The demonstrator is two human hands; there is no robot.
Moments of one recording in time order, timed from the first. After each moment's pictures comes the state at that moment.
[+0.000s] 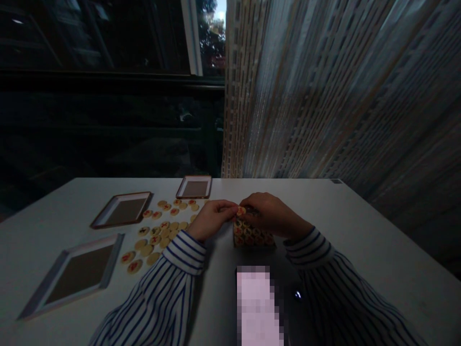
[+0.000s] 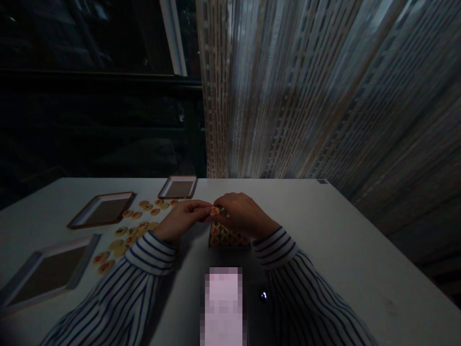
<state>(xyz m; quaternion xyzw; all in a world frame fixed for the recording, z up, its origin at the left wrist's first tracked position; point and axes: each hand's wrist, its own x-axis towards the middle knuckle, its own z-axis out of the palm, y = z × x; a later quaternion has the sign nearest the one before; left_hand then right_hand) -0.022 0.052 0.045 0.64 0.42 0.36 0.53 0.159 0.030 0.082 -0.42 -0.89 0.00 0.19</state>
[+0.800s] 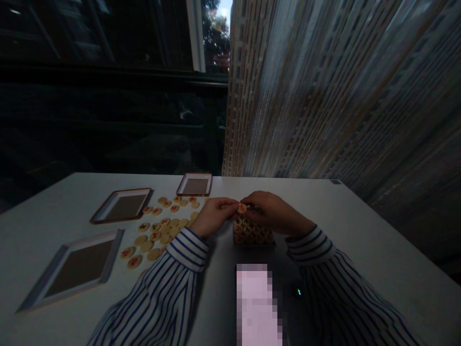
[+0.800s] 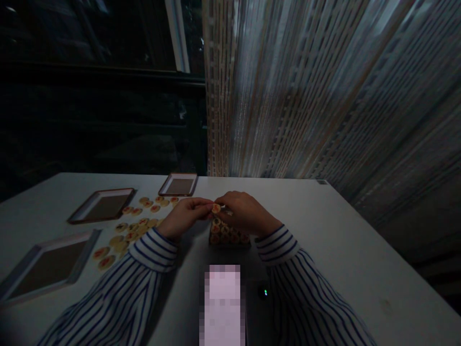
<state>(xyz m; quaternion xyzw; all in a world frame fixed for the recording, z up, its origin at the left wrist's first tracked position) -0.017 0.051 0.045 0.61 0.41 0.38 0.56 0.161 0.030 0.083 -0.41 -0.89 0.03 0.18</state>
